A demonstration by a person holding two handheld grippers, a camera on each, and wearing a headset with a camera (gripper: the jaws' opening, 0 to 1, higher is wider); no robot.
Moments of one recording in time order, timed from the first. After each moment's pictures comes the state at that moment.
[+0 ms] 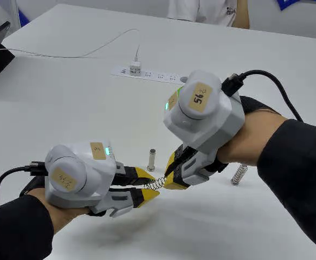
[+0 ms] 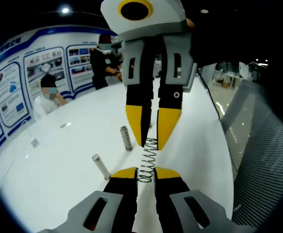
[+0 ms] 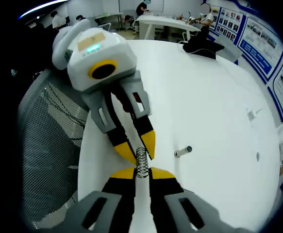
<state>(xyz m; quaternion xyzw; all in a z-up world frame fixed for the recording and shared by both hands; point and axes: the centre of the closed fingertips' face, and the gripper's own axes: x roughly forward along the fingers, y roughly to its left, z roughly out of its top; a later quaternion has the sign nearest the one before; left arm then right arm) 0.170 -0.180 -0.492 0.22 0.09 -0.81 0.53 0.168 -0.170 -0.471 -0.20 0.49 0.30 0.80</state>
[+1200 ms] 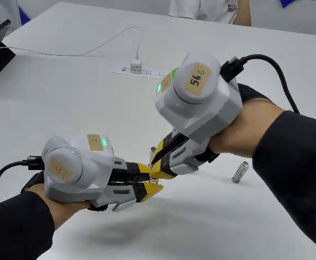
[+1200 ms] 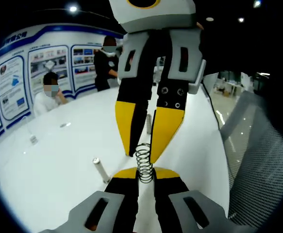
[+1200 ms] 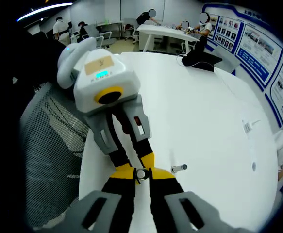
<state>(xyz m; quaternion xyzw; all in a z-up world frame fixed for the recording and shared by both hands) 0.168 -0.183 -0.483 0.19 0.10 -0.81 0.54 0.187 -0.155 -0.451 -0.19 0.45 0.30 0.82</state>
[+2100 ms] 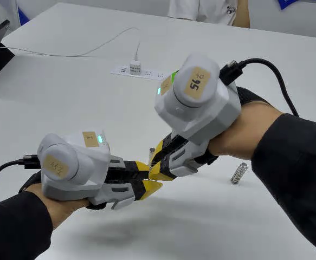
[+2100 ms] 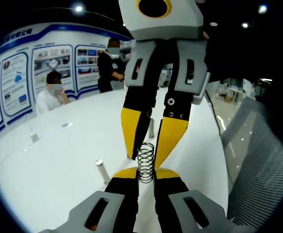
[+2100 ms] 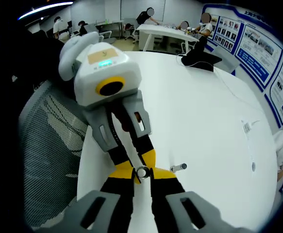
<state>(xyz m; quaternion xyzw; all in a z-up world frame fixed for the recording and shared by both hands) 0.171 -0.185 -0.477 0.17 0.11 -0.81 0.55 0.187 -0.157 -0.454 -0.20 0.44 0.30 0.82</state>
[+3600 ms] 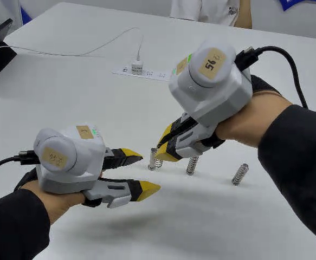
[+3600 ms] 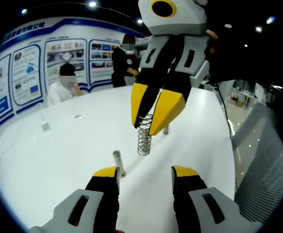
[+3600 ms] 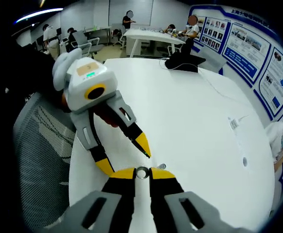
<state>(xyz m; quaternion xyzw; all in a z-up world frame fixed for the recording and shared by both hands) 0.197 -0.183 -0.483 0.16 0.14 -0.78 0.60 0.206 -0.185 -0.438 -0.18 0.43 0.26 0.85</state>
